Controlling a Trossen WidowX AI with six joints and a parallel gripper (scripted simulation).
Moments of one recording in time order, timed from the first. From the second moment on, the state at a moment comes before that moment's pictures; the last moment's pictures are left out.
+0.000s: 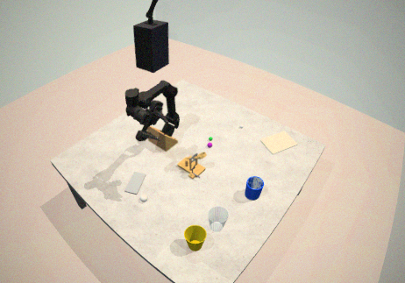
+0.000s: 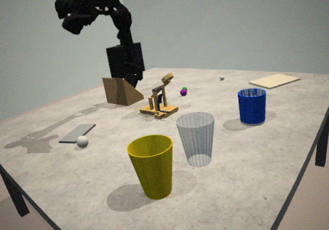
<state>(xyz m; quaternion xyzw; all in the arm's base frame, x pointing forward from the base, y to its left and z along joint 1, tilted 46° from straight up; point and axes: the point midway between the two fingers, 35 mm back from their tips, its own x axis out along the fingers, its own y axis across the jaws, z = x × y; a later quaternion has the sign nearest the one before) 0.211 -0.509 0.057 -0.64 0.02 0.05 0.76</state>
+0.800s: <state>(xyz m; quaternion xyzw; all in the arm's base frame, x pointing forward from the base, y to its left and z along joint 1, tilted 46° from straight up) 0.272 -0.451 0.033 -0.38 0.12 0.12 0.91</state>
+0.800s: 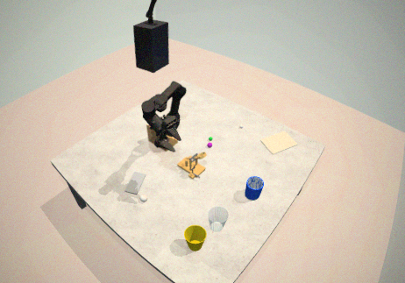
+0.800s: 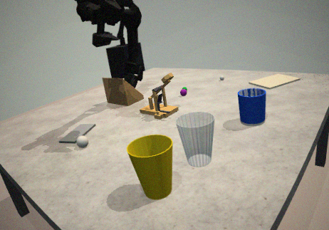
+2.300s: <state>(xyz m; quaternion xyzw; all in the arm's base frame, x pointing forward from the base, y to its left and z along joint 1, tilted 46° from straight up) 0.292 -0.224 0.010 0.22 0.51 0.25 0.79</state>
